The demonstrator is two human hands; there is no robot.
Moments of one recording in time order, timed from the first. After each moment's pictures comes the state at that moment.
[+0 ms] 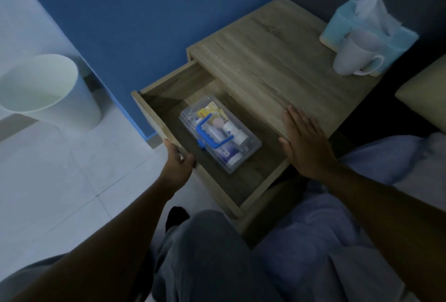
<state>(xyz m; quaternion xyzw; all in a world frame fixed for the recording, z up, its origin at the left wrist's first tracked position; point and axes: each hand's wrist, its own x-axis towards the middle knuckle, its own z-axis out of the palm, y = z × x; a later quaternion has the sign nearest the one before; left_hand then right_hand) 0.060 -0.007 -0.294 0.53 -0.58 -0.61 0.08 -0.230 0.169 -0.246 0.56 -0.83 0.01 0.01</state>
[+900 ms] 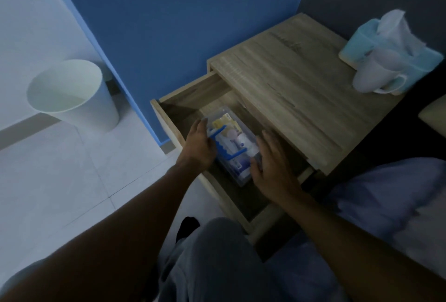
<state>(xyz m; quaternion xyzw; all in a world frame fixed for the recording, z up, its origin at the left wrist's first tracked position) 0.020 -0.036 -0.239 0.48 -0.76 -0.42 0.11 -0.125 0.121 -0.250 0.50 -0.83 0.20 -0.12</state>
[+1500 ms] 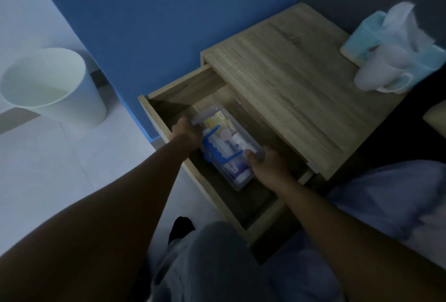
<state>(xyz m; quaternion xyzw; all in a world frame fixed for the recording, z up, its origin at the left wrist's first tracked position) -0.006 -0.078 -0.242 0.60 -0.62 -0.51 0.08 -0.133 0.090 -0.254 0.19 -0.87 0.25 -0.37</state>
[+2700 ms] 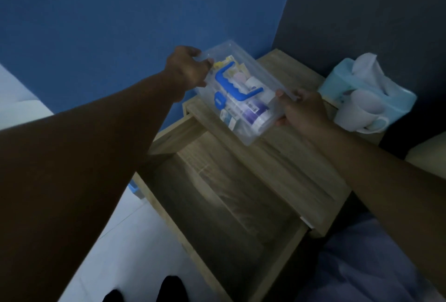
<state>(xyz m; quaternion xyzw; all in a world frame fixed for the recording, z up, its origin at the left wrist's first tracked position) -0.141 -0.219 -0.099 0.46 -0.68 -0.52 0.25 -0.290 -0.016 -0.129 0.21 -0.81 0.50 -0.22</state>
